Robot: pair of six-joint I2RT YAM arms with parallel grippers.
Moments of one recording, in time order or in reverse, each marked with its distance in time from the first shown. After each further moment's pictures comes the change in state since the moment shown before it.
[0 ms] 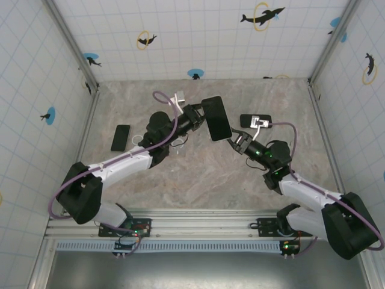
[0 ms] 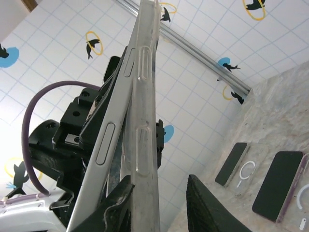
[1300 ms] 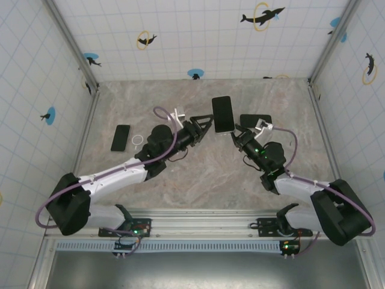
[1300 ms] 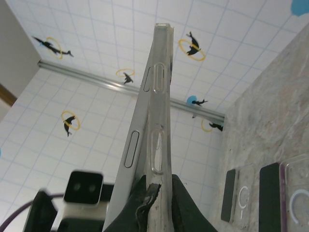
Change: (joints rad) left arm -0.128 -0.141 -0.131 -0.156 -0.154 -0.049; right arm 0.006 0.133 -0.045 0.111 0.318 0.237
